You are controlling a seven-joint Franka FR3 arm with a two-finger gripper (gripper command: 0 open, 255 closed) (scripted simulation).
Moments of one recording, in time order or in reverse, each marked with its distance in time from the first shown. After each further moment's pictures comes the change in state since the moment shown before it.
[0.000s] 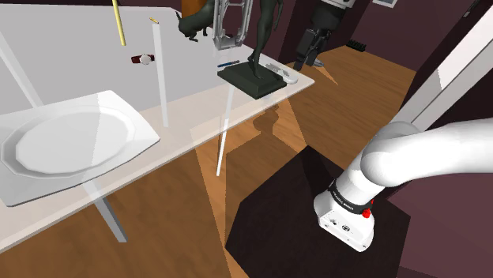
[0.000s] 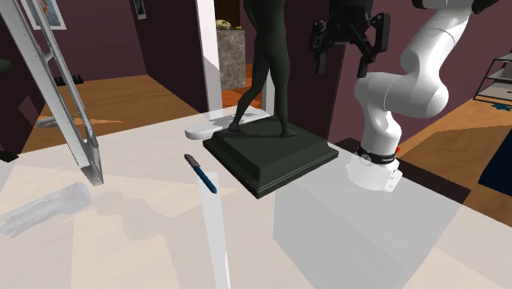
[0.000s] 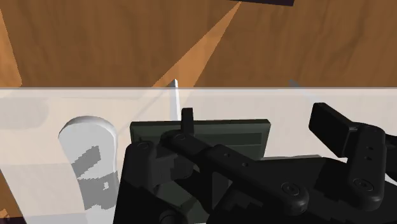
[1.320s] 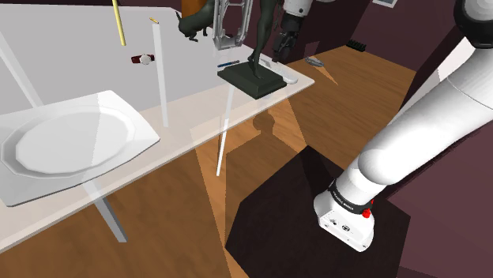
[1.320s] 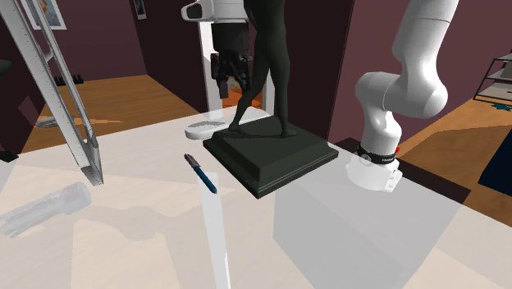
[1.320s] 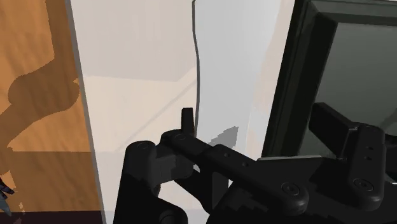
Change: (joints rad) arm -0.067 0.627 -0.185 0.365 -0.080 0.208 -0.263
